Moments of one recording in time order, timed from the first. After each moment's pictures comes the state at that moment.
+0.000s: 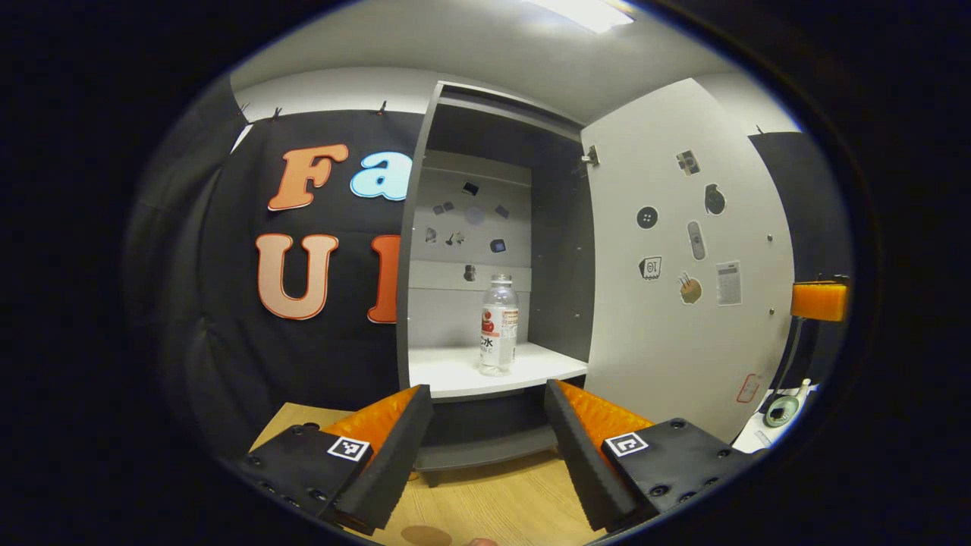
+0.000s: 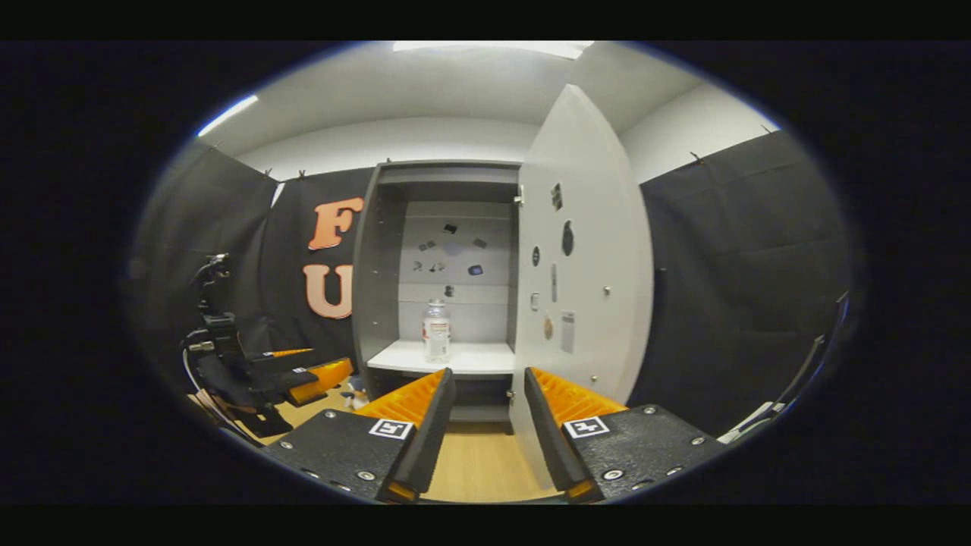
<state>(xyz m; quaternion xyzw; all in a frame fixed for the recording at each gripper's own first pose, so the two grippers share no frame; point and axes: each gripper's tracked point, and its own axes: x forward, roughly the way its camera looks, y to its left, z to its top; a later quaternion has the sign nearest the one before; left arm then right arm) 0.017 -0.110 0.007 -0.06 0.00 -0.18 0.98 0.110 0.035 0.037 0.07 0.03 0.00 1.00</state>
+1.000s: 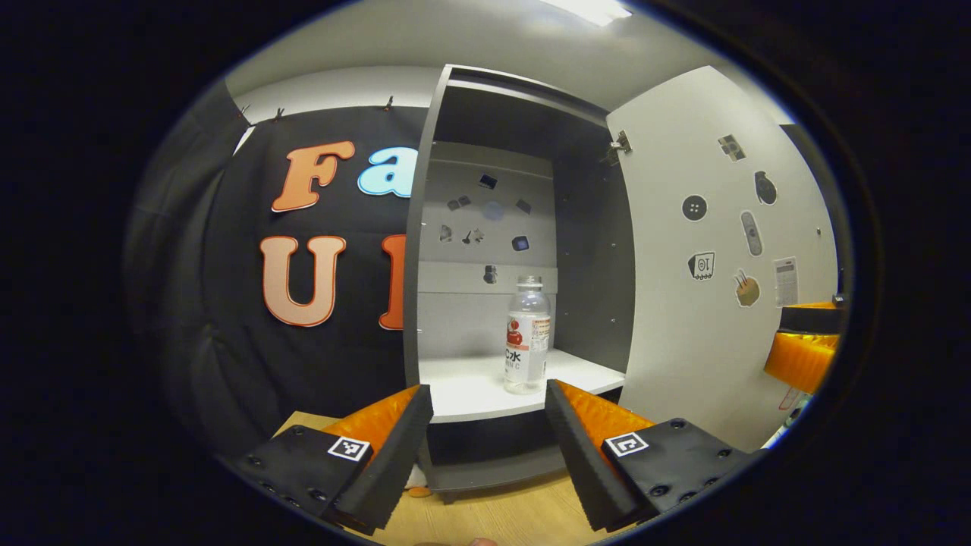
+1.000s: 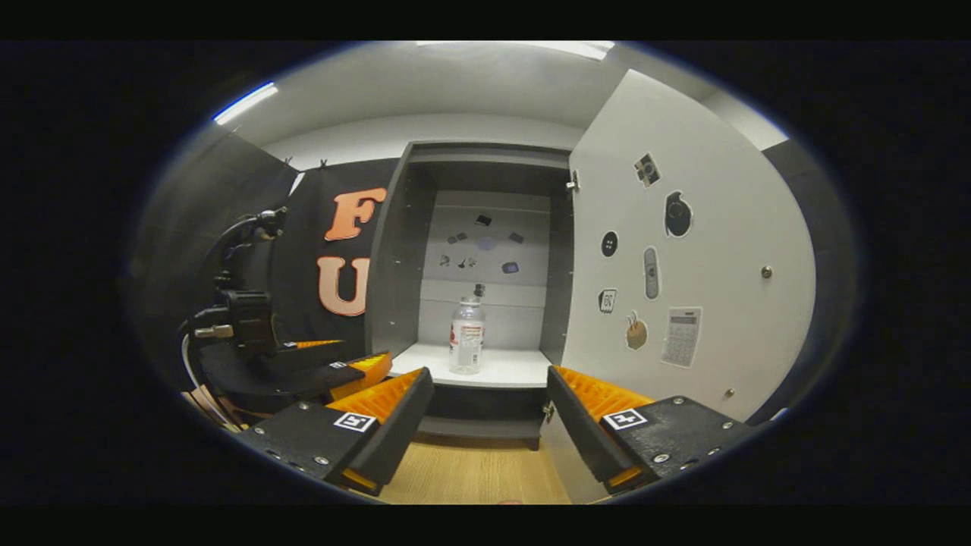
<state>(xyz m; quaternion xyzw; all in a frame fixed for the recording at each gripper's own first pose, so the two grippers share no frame) 0.094 -0.131 0.009 -0.05 0.01 -0.16 0.99 0.149 0.052 0.032 0.04 0.02 0.02 1.00</state>
